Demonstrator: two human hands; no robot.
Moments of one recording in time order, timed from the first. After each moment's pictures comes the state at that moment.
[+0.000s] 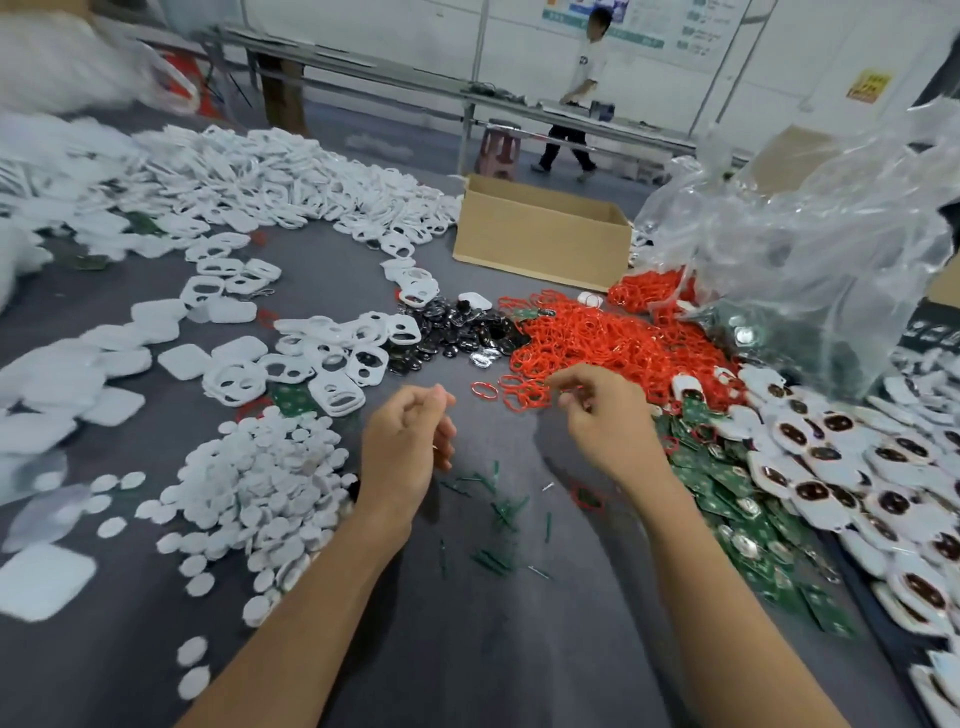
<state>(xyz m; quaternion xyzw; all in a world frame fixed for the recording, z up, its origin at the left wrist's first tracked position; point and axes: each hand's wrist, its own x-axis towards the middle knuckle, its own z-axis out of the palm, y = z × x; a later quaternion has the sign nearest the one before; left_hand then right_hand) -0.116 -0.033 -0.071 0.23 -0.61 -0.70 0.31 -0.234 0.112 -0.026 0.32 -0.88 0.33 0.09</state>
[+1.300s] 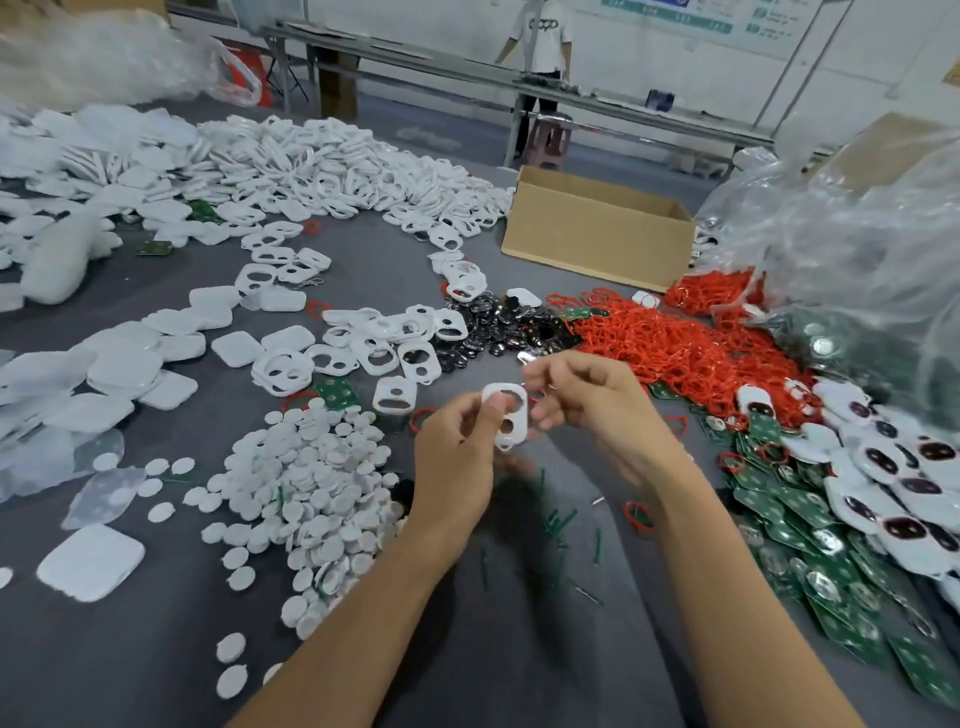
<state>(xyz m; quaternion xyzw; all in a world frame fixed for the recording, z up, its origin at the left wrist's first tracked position) -0.116 -0.023 -0.067 0.23 -0.57 -0.73 0.32 -0.227 0.065 -0.021 0.32 -0.69 0.61 -0.24</state>
